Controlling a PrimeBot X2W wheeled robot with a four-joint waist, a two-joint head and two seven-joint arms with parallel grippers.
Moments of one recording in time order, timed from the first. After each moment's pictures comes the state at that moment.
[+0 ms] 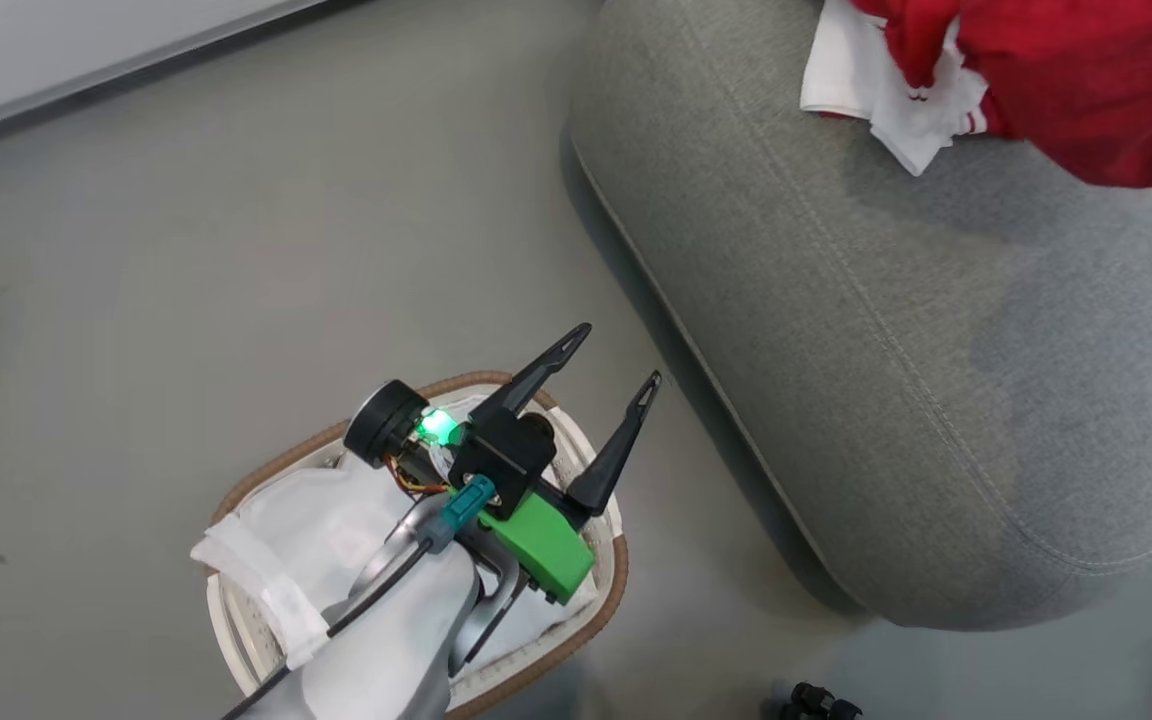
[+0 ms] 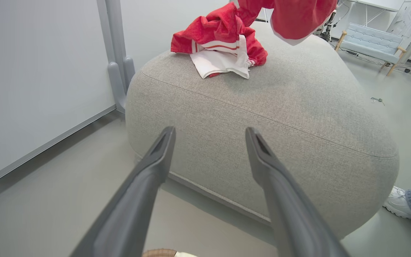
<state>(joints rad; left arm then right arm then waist) -0.50 0.11 -0.72 0.40 -0.25 -0.13 -0.26 -0.73 -0.36 -0.23 0.26 -0.13 0.13 -0.26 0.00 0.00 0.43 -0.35</state>
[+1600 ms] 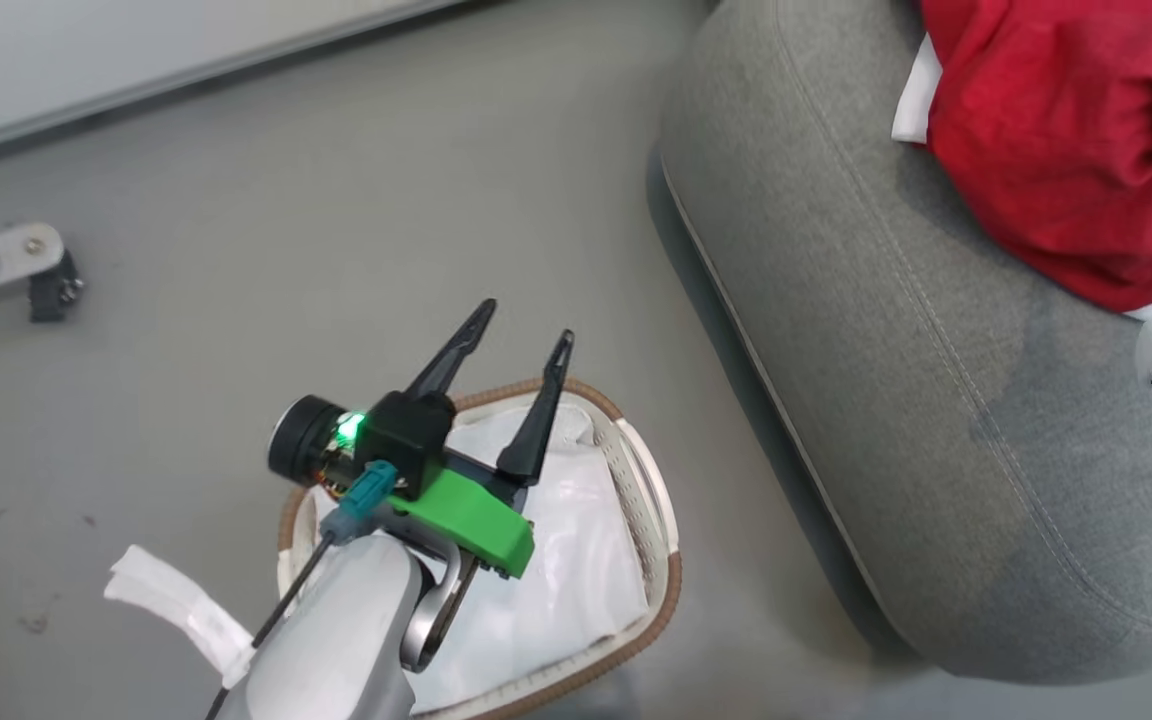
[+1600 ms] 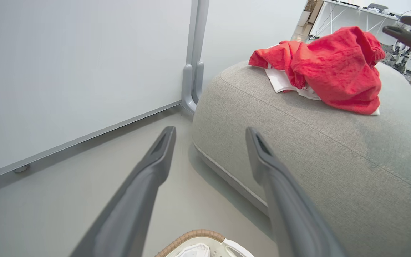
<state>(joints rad) -0.43 0.10 -0.54 0.35 -0.29 -0.11 -0.26 -0.55 -0.25 -0.28 0.39 -0.21 0.13 -0.26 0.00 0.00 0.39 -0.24</state>
